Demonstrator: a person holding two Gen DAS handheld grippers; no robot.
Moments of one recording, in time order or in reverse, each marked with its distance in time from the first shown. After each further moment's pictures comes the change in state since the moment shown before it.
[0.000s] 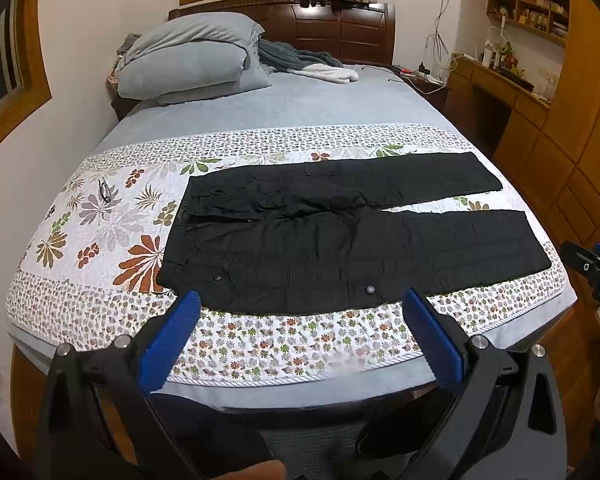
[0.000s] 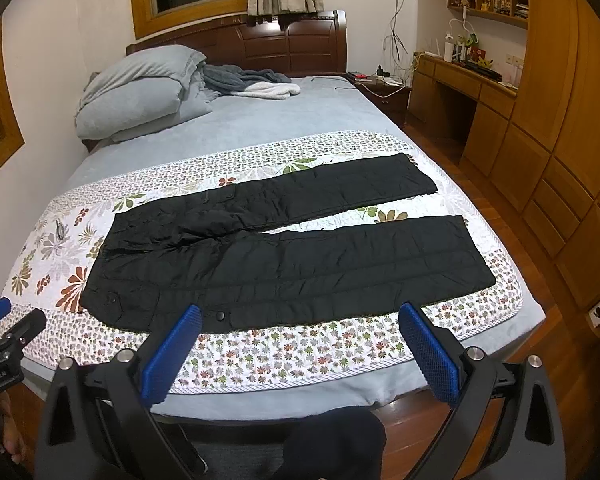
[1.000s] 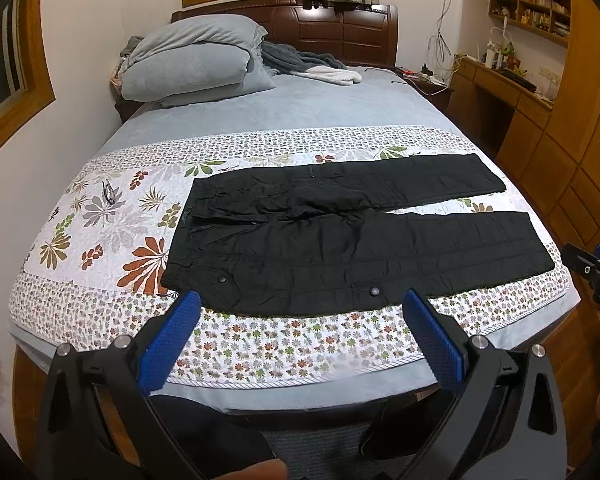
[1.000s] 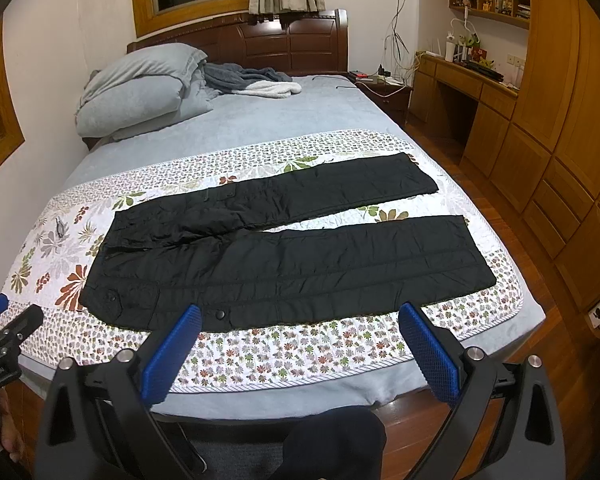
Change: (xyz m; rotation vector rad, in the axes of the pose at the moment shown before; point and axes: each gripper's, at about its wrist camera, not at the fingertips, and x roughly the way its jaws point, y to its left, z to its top) left arm -0.001 0.002 0.001 0.000 -0.006 0.012; right arm 0.000 0.001 -0.001 -0.004 0.001 0.000
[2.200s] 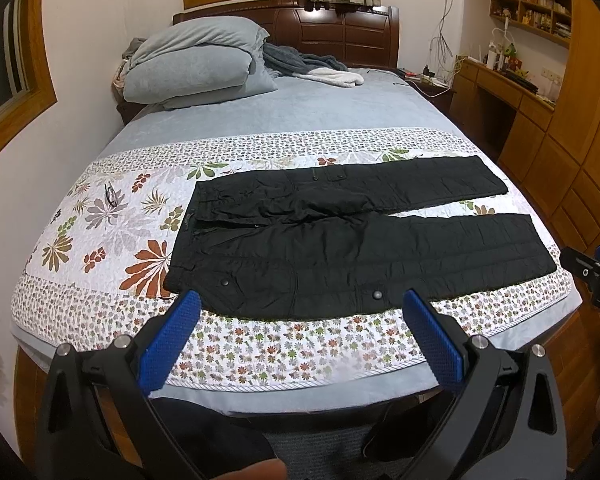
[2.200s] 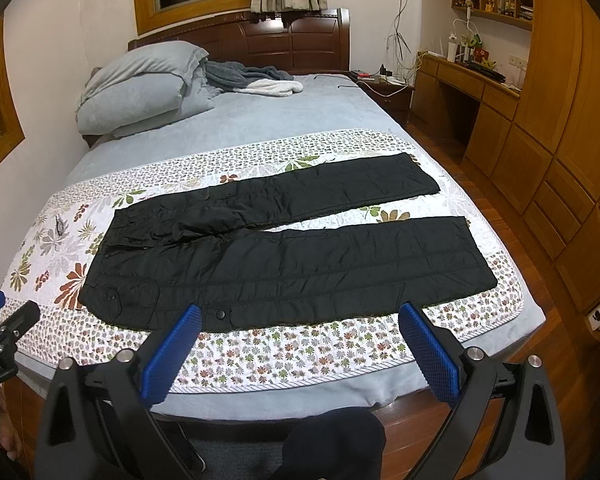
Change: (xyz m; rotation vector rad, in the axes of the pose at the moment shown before) left arm -0.002 0.003 0.005 -0.001 -0.007 0.007; right arm 0.003 0.003 0.002 -0.010 0.007 -0.003
